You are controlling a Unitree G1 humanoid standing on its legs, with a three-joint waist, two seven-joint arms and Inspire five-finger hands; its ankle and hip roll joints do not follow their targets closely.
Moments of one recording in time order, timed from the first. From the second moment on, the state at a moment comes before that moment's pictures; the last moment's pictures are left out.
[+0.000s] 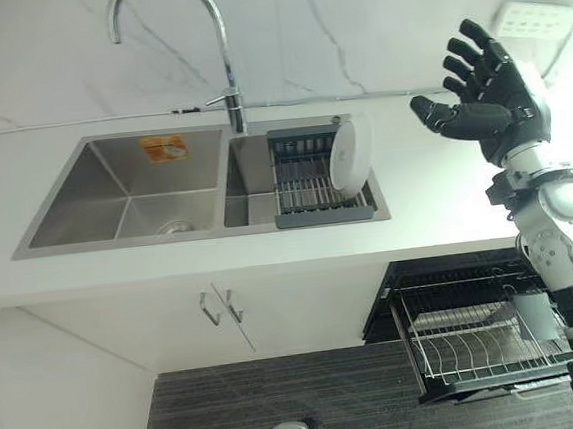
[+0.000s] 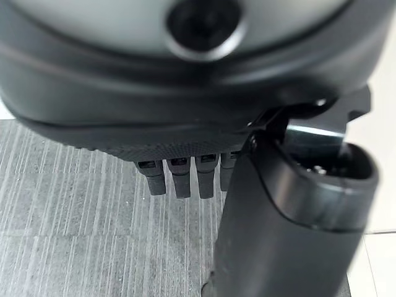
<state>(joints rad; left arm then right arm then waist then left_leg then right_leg) 0.18 0.29 0.00 1.26 -0.18 0.02 -0.01 -0.65 -0.69 0.03 0.25 0.71 -0.01 -0.07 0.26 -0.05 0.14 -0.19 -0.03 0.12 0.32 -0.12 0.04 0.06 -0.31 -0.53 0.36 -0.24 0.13</state>
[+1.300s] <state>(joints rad) 0.13 0.30 -0.02 1.25 -0.17 0.04 -0.04 -0.75 -0.58 0.06 0.60 0.99 0.02 -0.07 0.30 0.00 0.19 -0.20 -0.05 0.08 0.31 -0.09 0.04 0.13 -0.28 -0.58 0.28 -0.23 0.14</state>
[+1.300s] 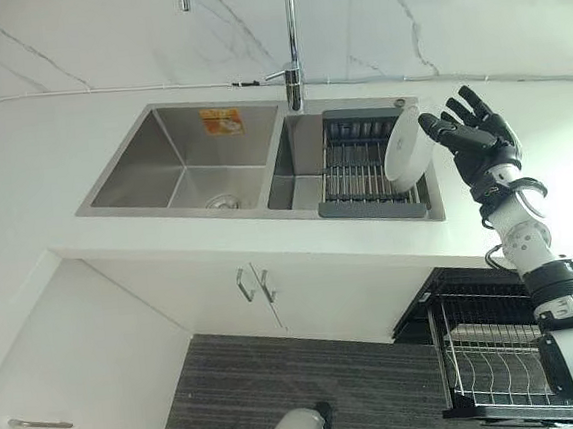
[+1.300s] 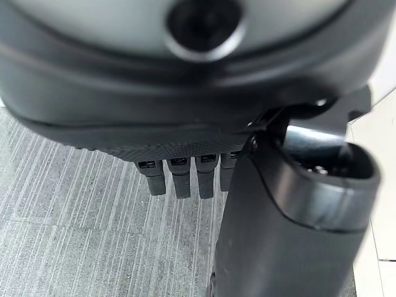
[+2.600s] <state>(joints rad) 0.12 0.30 -0.08 1.24 -0.09 0.00 -0.01 -0.75 -0.54 0.06 0.65 0.98 0.01 -0.10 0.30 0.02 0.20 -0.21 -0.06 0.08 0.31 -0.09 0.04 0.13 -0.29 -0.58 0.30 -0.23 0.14</state>
